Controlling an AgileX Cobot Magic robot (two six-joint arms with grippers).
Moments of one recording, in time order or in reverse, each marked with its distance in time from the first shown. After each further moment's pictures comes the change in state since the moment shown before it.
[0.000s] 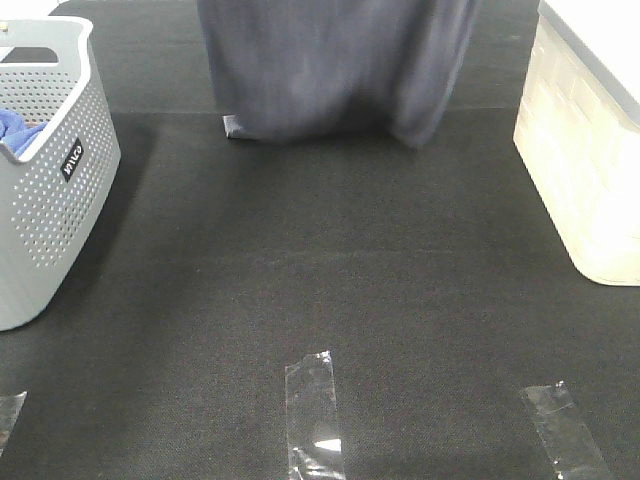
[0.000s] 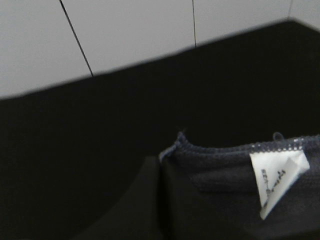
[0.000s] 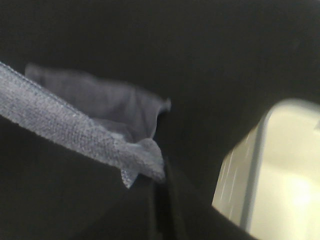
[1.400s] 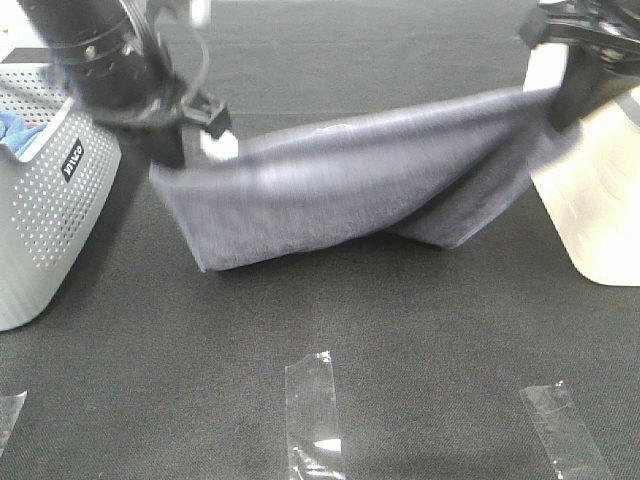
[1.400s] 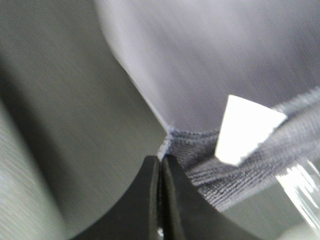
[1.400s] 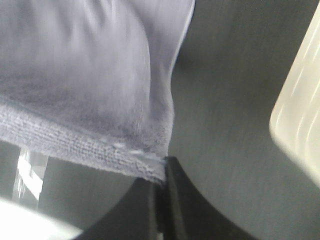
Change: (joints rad) left arm -0.155 -0.232 0.570 -0.204 0.435 0.083; right arm -0.020 -0.293 0.692 0.174 0.101 0.007
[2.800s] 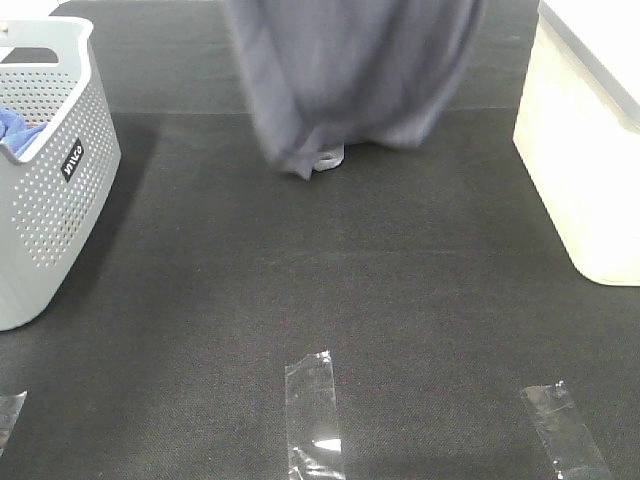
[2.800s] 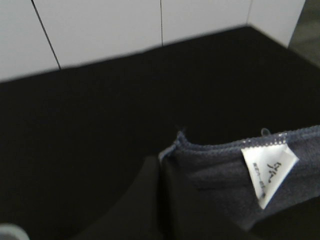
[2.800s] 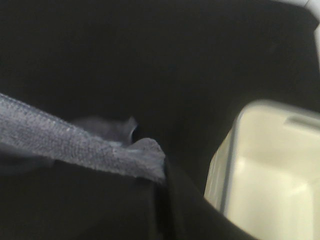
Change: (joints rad) left arm 0.155 0.179 -0.724 0.001 -0.251 0.021; right arm 0.010 0.285 -0.842 -0.186 0.025 0.038
